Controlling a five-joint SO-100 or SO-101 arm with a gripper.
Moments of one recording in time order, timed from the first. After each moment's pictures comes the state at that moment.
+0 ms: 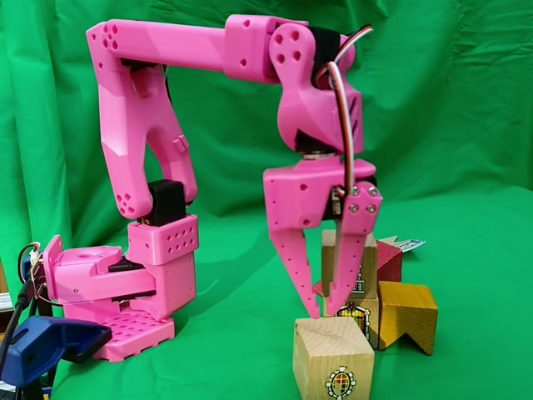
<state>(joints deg) 50.7 98.1 109.1 71.9 -40.3</state>
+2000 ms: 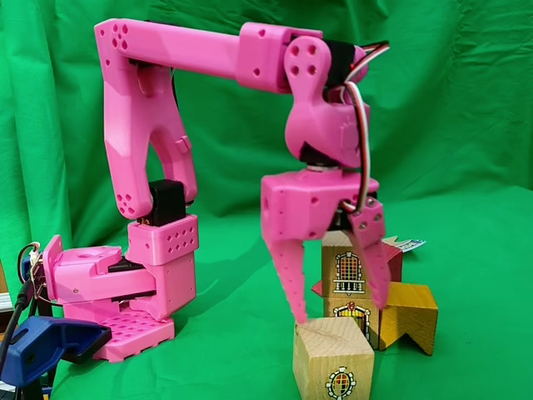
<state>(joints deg) 50.3 95.0 107.6 81.9 -44.6</state>
